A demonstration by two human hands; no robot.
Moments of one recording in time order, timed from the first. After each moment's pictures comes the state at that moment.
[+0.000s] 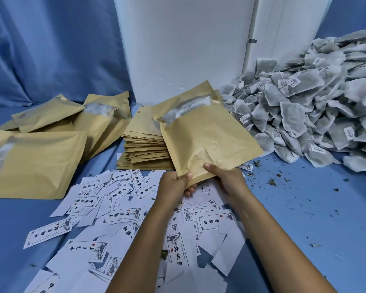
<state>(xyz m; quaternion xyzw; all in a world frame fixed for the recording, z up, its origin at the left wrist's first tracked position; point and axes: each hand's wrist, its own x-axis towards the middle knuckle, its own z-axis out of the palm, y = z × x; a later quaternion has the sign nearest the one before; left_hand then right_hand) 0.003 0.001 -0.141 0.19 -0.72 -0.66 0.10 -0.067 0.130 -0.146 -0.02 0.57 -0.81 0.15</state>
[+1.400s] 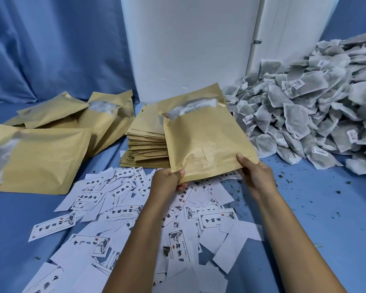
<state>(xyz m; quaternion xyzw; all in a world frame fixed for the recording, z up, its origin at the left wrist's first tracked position) 0.008 -0.017 -0.138 0.26 -0.66 -0.69 0.13 -0.096 0.173 -0.141 0.05 0.48 -0.87 0.07</state>
